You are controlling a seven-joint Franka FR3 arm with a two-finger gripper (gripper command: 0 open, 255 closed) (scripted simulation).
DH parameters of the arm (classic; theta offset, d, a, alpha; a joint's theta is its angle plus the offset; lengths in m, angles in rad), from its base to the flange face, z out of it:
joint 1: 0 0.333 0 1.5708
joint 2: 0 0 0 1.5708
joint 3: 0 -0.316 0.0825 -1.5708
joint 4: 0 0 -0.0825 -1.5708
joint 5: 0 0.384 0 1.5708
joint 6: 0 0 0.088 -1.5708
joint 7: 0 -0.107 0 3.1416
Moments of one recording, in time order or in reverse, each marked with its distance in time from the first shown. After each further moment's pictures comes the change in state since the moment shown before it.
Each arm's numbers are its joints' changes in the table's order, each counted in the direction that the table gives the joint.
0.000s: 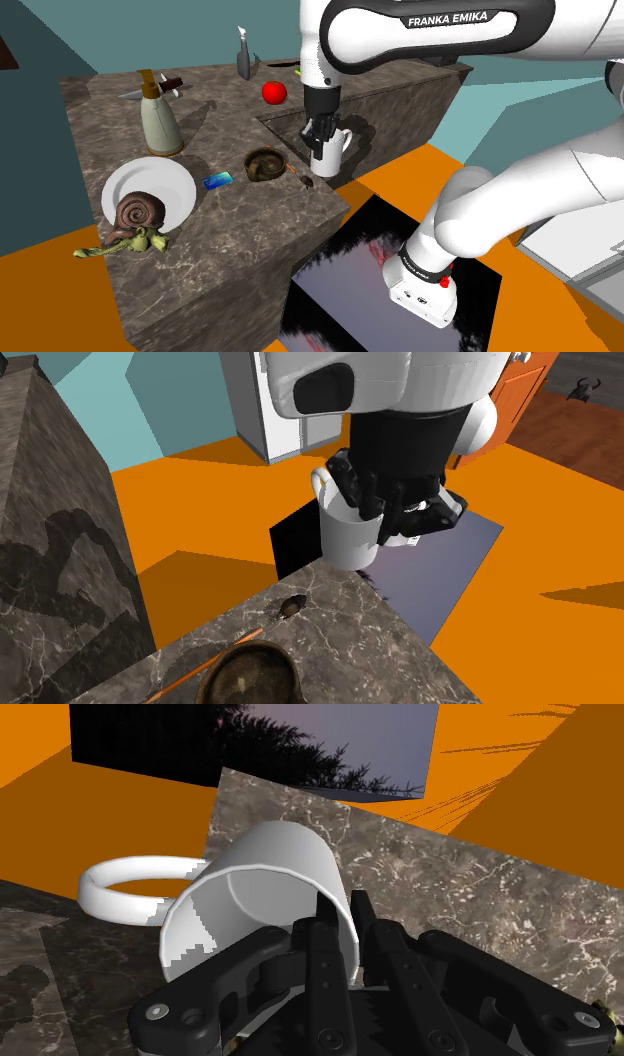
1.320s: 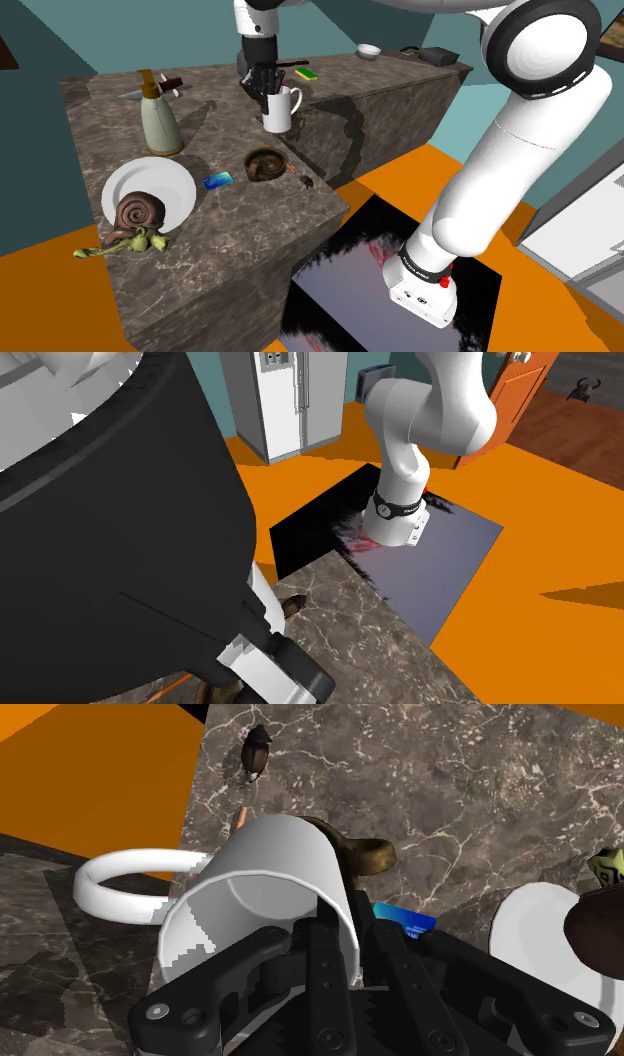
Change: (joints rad) arm -0.044 -0.553 0.005 0.649 -0.099 -0.103 -0.004
